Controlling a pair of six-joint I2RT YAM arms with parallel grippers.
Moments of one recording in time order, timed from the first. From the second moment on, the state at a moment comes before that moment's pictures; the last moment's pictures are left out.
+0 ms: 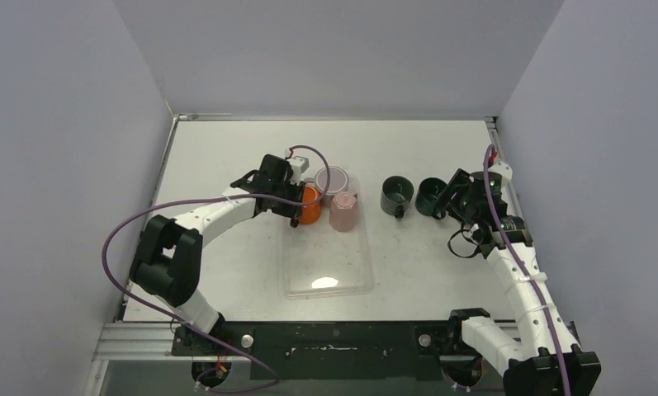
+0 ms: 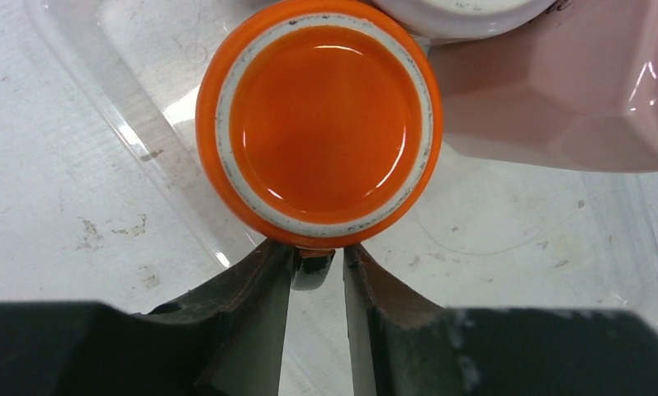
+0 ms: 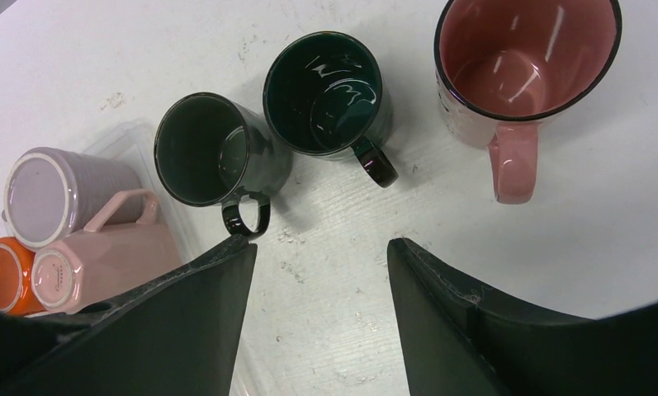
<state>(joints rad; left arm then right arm) -0.47 1.64 1.08 -0.36 0.14 -0.16 0.09 0.95 0.88 -0.59 0.15 0.53</state>
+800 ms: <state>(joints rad) -0.55 1.64 1.05 -0.34 0.02 -0.14 0.09 0.90 0.86 -0.61 0.12 0.53</state>
